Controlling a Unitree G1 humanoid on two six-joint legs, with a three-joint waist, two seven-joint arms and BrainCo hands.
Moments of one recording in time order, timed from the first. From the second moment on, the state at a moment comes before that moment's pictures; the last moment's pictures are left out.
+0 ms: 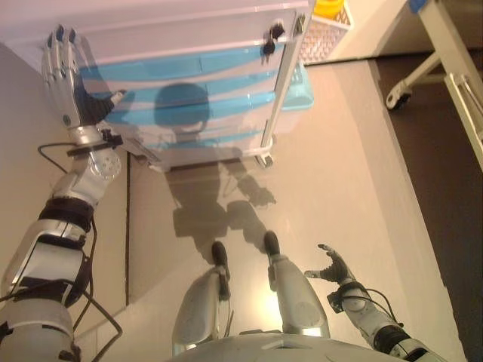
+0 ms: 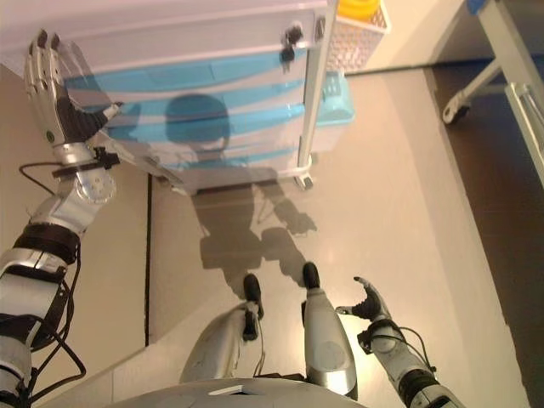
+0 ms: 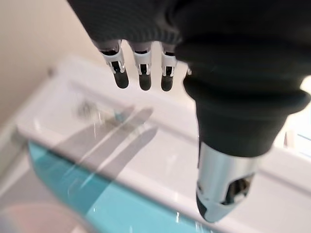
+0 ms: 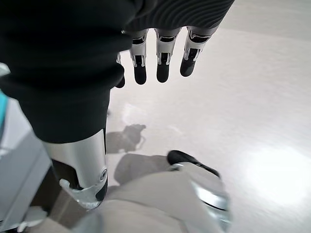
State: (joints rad) left arm -0.68 0.78 -0.28 0.76 0.35 -0.38 0.99; right arm -0.04 -0.38 0.44 0.91 -0.03 -0.22 -0.28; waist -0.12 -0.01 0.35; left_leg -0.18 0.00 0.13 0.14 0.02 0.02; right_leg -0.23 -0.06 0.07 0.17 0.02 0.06
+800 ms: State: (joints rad) left arm 0.06 0.25 -0.23 1.20 -0.31 -0.21 -0.21; right arm 0.07 -0.28 0.21 1.12 0.09 -0.25 0.06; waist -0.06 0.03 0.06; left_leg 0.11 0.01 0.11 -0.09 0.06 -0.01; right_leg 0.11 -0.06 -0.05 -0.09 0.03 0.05
